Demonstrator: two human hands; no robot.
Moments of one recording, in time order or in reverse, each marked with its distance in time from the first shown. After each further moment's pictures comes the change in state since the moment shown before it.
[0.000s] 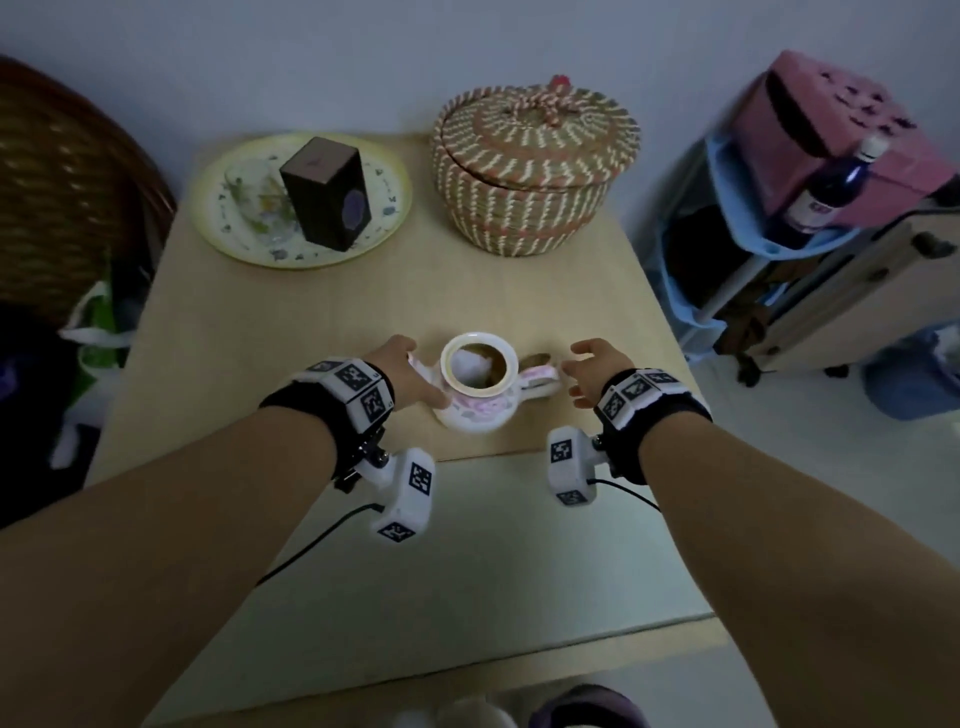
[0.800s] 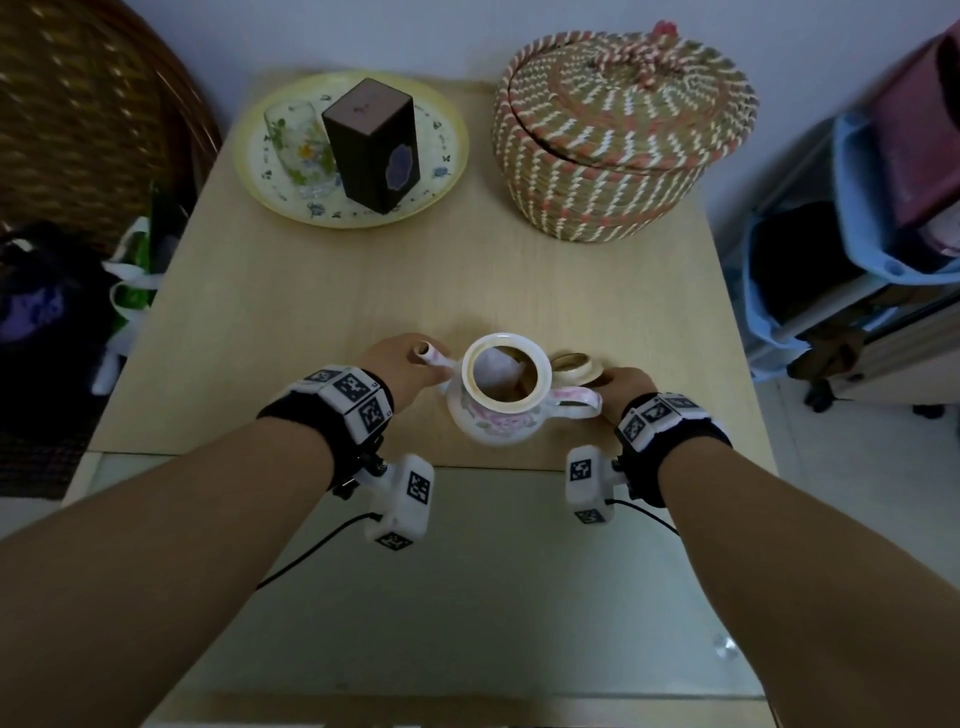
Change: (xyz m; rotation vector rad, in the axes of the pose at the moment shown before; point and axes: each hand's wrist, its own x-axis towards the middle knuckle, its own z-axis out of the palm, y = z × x) left_hand 0.015 -0.009 0.006 -0.212 0.134 0.038; right_hand 0.051 0.008 0.016 -0.484 -0.125 -0.113
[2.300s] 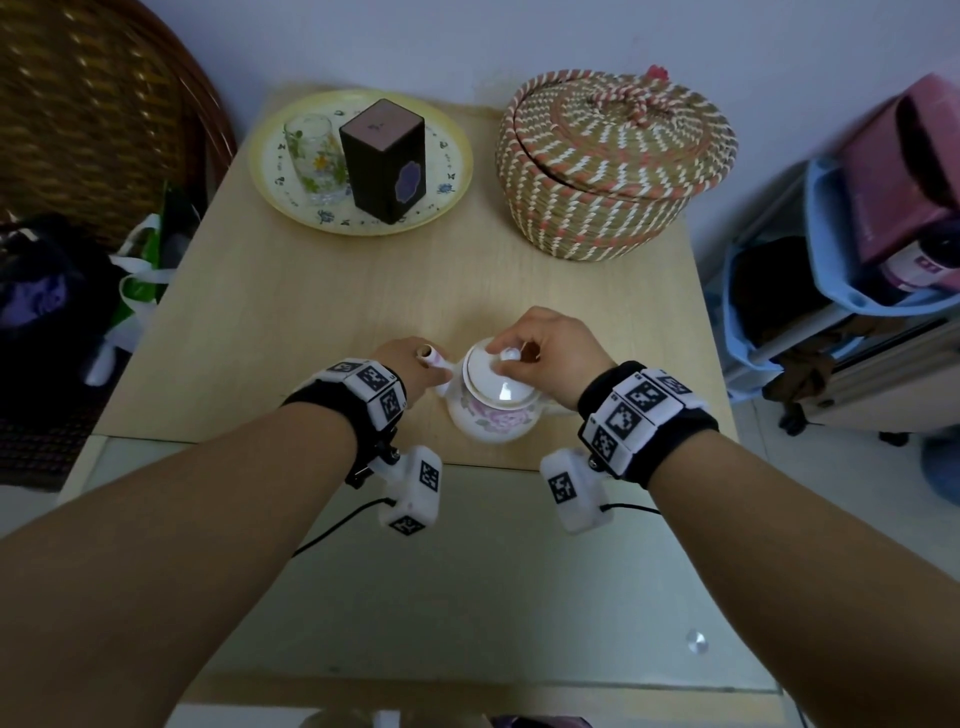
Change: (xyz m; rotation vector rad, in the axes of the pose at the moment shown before) left_hand 0.006 0.003 0.003 0.082 -0.033 -0.060; right_hand -0.064 -0.080 -0.019 -0.031 0.058 -0.764
